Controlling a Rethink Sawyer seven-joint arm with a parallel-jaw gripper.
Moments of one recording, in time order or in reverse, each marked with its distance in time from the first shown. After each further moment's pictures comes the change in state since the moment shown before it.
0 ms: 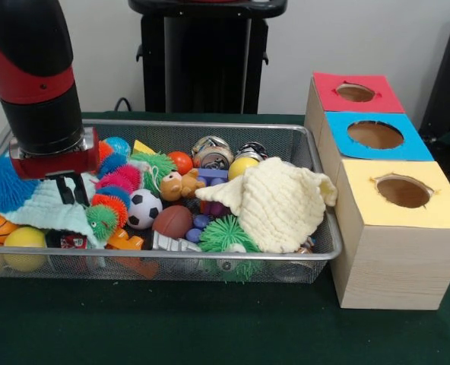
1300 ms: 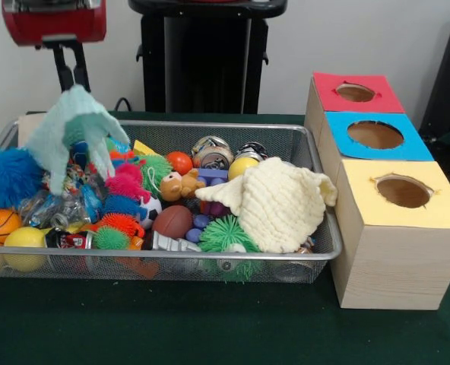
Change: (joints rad) arm 0.011 -0.398 0.000 0.229 0.150 0.086 0.000
